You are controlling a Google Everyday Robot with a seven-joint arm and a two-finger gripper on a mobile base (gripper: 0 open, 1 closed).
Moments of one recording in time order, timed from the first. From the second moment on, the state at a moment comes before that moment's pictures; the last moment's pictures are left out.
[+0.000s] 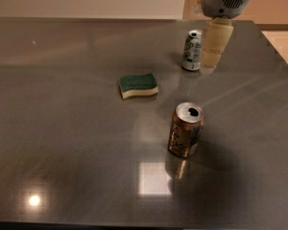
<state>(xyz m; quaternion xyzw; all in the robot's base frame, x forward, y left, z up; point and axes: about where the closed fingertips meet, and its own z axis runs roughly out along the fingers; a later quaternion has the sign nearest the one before) 0.570 -0.134 0.990 -0.70 0.70 -0.03 0.15</state>
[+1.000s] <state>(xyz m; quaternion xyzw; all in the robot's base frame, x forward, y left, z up) 0.620 -0.056 0.930 -0.74 0.66 0.01 0.13</state>
